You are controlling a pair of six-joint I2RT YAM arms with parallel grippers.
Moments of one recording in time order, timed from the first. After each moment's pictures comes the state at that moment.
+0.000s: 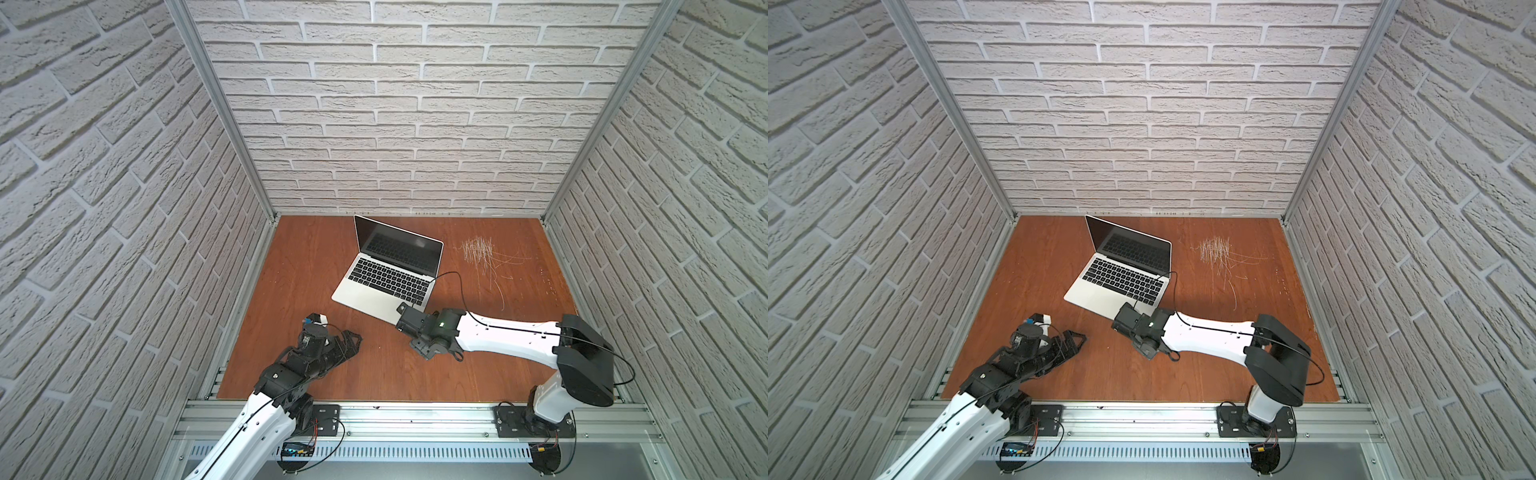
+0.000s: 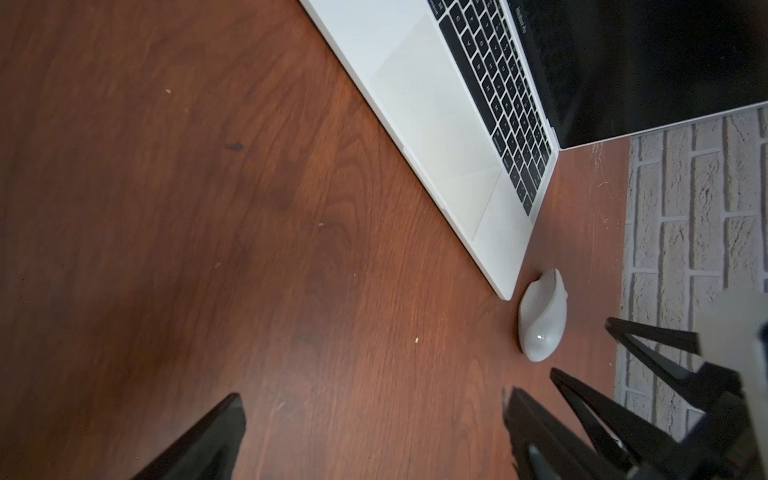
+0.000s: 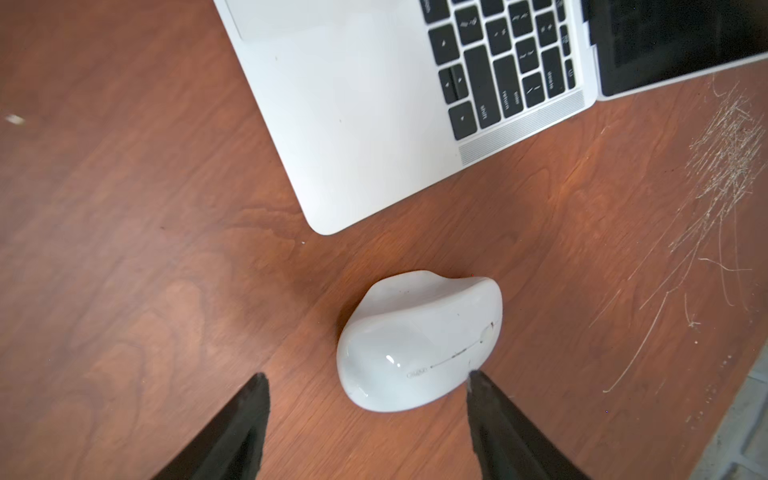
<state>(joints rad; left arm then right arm) -0.42 0.43 0.28 -0.62 0.13 -0.93 1.11 1.60 1.09 -0.76 0.41 0.24</state>
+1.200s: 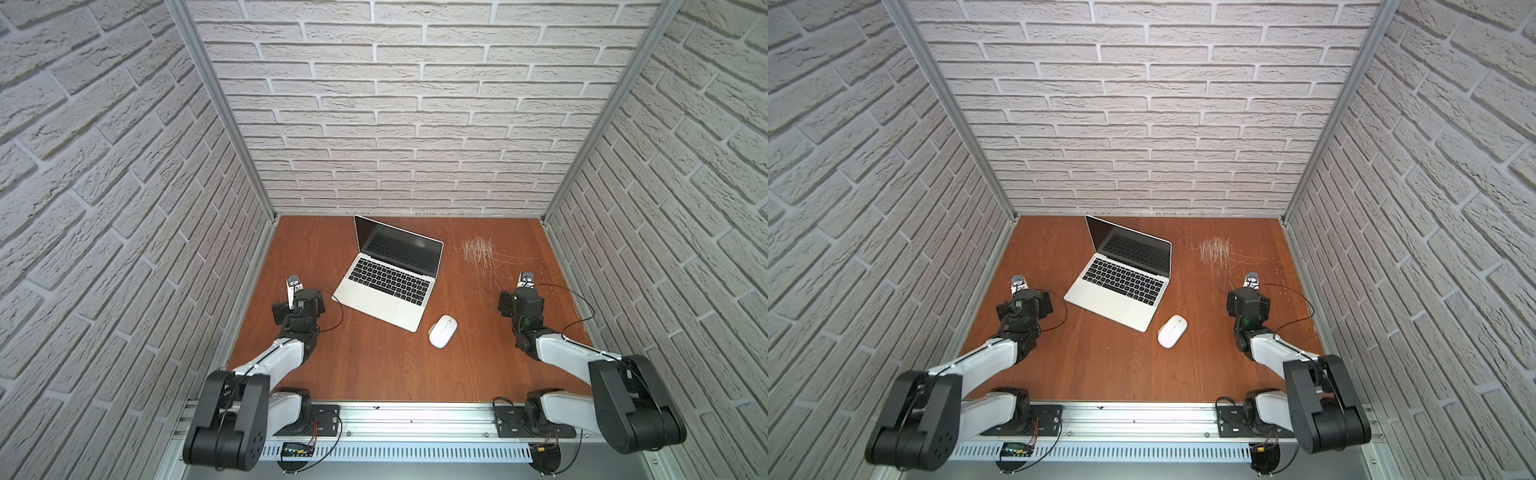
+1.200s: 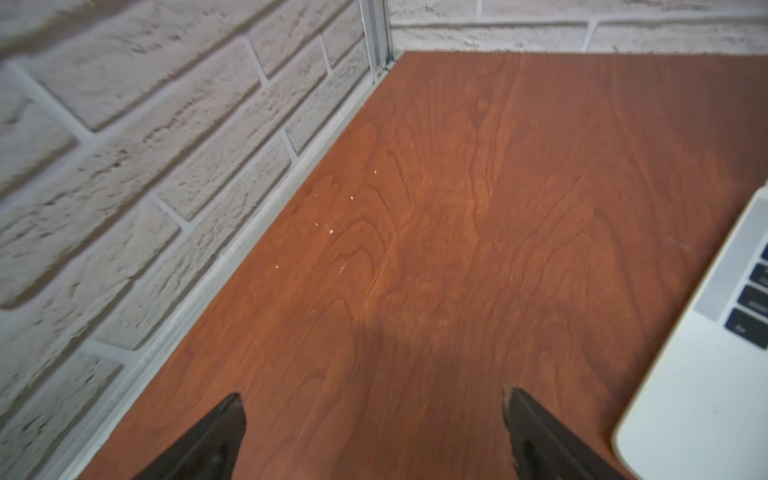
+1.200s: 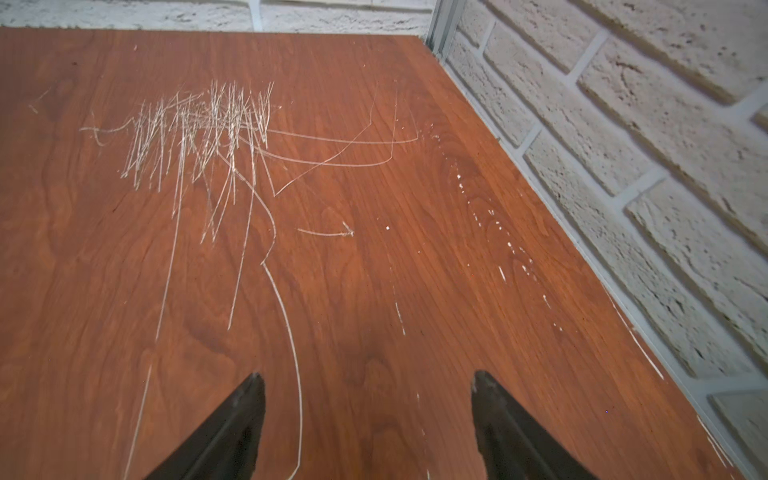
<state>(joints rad) -0.04 1.22 0.30 0.36 -0.52 -0.13 0.14 1.30 0.31 0.47 0.45 0.12</state>
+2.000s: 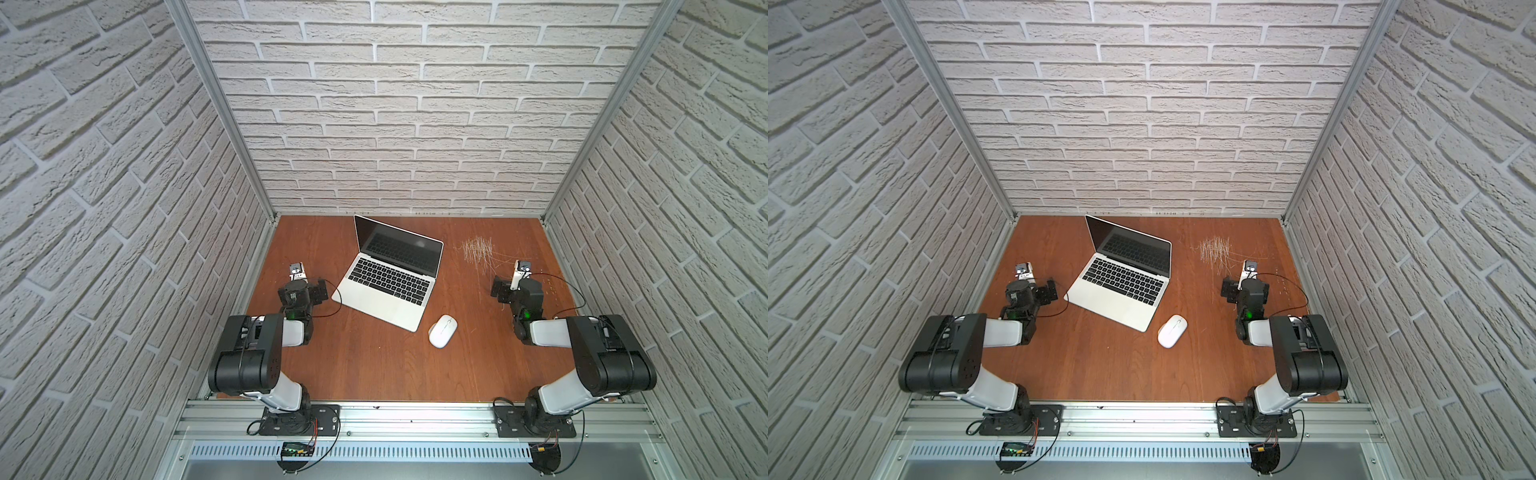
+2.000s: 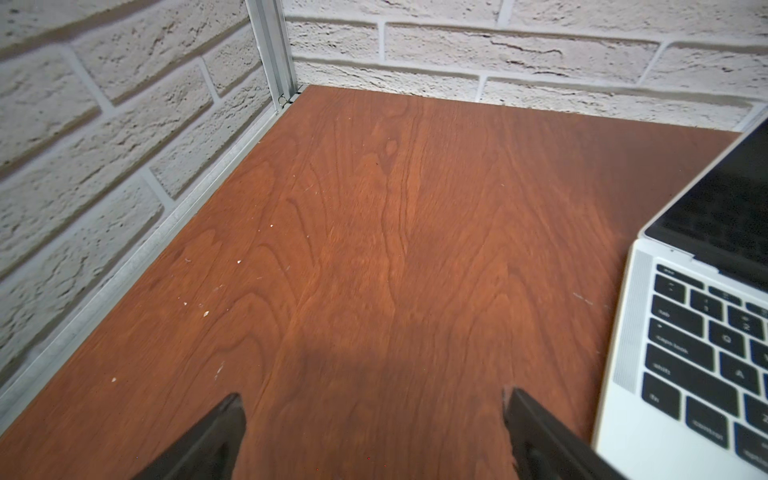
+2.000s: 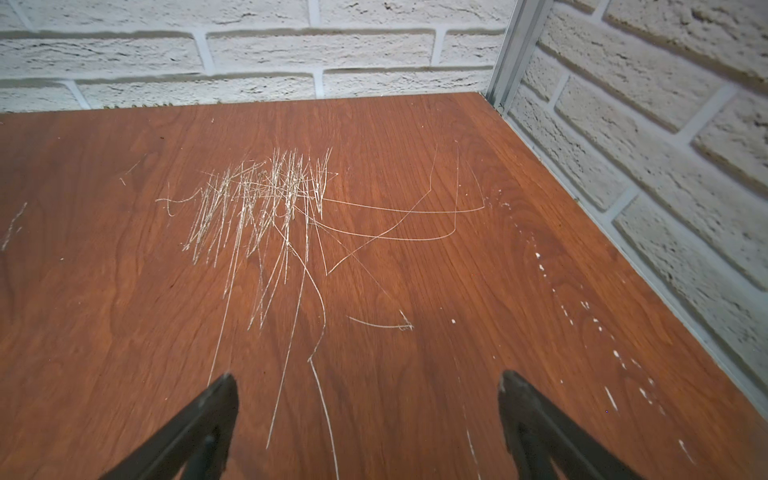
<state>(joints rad) 0.07 1.54 0.37 0.75 -0.17 -0.06 0.06 1.55 0.40 0.77 0.21 0.08</state>
